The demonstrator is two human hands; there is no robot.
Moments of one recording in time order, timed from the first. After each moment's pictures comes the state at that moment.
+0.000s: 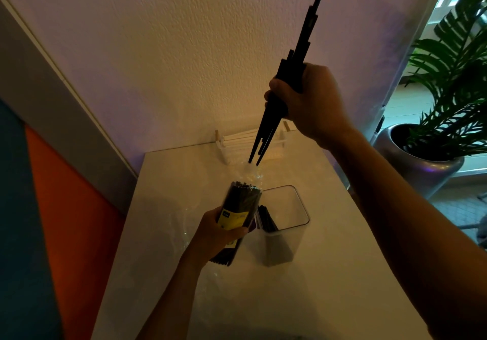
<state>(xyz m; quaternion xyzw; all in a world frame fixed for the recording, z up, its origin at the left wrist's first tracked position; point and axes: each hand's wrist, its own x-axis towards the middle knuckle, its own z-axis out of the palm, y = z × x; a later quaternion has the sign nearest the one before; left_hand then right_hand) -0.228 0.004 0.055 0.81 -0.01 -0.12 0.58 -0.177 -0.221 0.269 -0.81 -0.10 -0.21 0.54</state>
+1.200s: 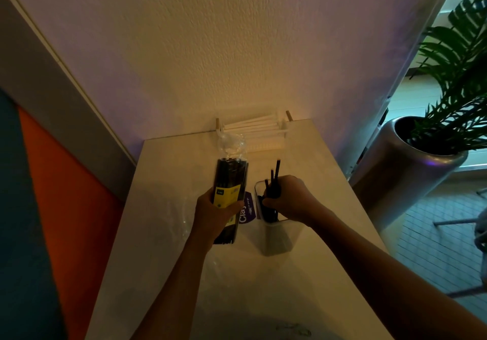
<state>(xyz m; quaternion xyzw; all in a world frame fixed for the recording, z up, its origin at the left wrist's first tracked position) -0.215 -0.006 0.044 0.79 0.09 -0.03 0.61 -0.213 -0.203 0.097 -0.92 0.02 0.11 0.36</state>
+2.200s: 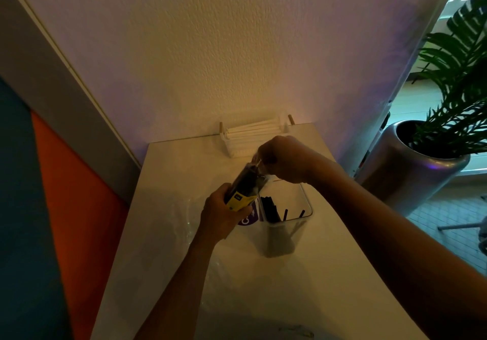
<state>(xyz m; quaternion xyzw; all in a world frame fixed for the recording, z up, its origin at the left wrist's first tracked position) -0.216 -0.007 0.054 0.86 -0.02 -0.01 0.51 -0.189 -0.199 0.196 -0.95 -0.19 0.06 0.23</state>
